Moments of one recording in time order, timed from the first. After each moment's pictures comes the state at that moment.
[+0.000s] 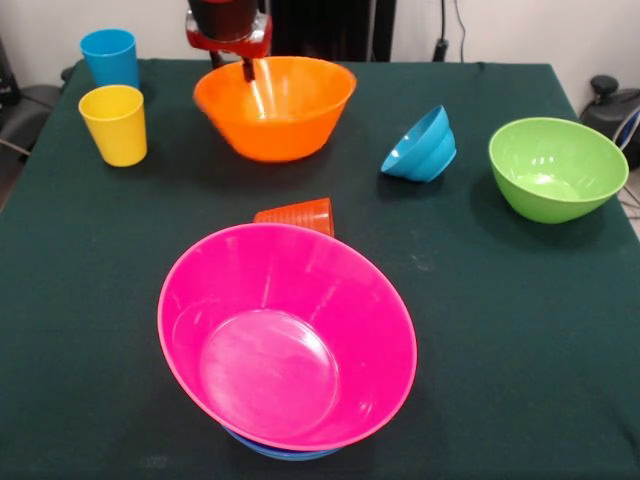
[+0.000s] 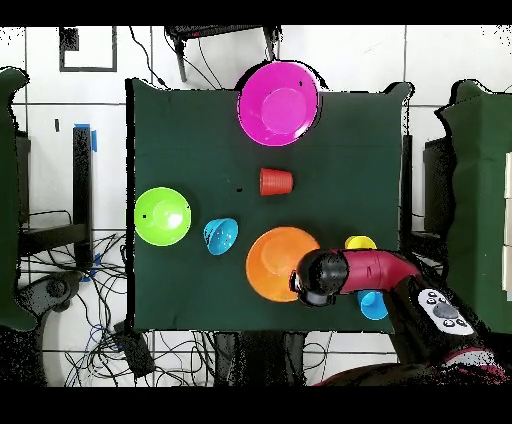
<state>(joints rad) -0.75 -0.52 0.27 1.85 -0.67 0.74 1.98</state>
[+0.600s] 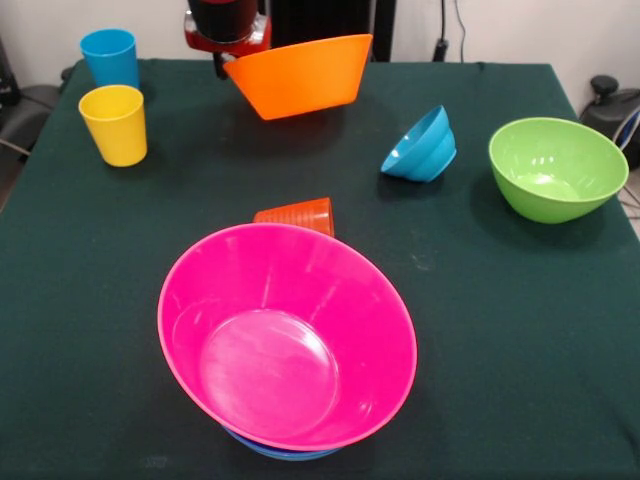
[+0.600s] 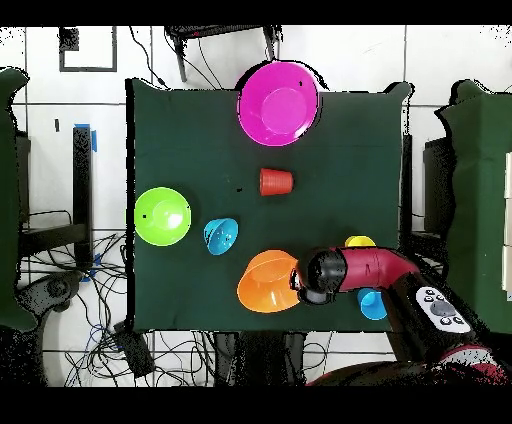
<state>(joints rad) -0.73 -0.52 0.25 1.84 -0.67 0.74 1.98</state>
